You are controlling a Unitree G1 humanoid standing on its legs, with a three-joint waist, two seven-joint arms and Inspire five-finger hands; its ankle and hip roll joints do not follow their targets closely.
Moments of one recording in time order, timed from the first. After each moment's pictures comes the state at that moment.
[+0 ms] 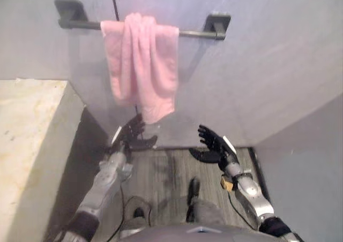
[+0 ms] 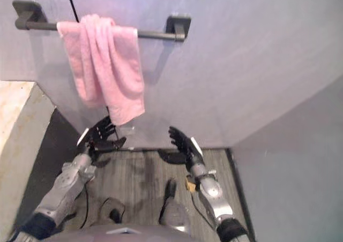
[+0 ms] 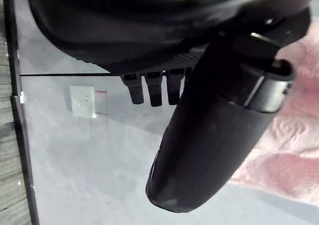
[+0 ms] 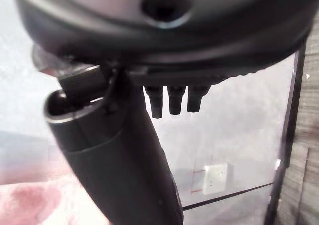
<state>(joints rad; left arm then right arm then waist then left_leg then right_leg) 0.09 0.40 -0.30 0.21 -0.50 -0.17 0.10 0.05 -0.32 0.34 0.44 0.34 -0.28 0.02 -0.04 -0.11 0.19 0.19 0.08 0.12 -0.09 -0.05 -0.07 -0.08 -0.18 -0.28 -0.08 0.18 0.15</state>
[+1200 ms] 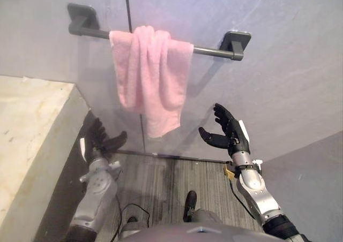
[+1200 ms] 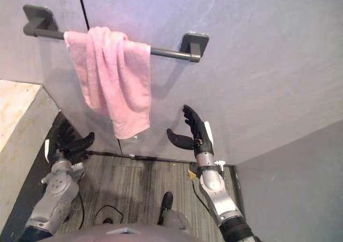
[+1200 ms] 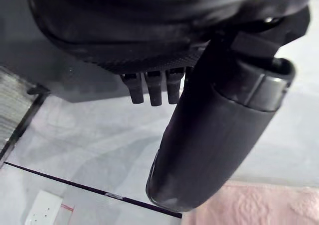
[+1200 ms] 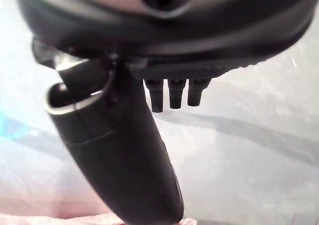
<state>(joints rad) 0.18 0.35 -0.15 0.00 -0.47 -0.06 0.64 0.05 -0.35 0.30 0.19 0.20 -0.30 -0.26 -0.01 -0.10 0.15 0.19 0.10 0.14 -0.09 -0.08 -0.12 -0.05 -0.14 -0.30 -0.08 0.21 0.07</state>
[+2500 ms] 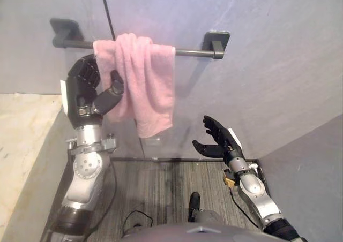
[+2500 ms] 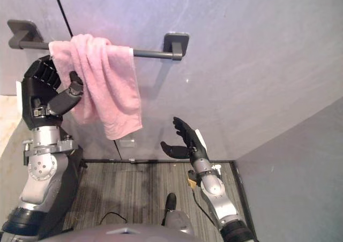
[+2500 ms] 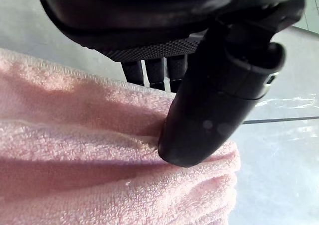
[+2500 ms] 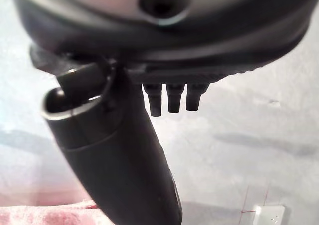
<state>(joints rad) 0.03 0.43 -0.07 -0.20 -0.26 -0.46 0.41 0.08 -0.35 0.31 0.23 0.20 -0.25 -0.09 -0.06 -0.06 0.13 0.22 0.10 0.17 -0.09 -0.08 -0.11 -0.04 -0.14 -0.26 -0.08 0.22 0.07</state>
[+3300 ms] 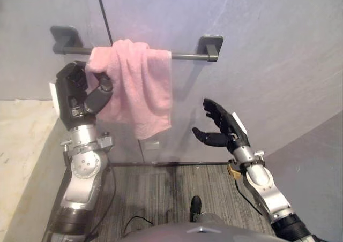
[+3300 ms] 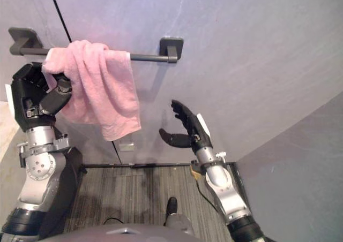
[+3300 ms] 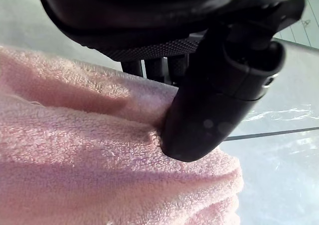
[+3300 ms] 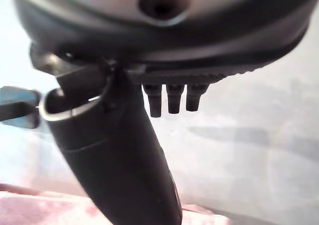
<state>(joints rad) 0.03 0.40 -0.04 -0.20 -0.23 -0.43 0.49 0.03 -0.43 0.28 0.00 0.22 -0.24 -0.07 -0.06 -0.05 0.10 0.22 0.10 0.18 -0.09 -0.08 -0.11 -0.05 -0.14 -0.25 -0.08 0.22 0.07</state>
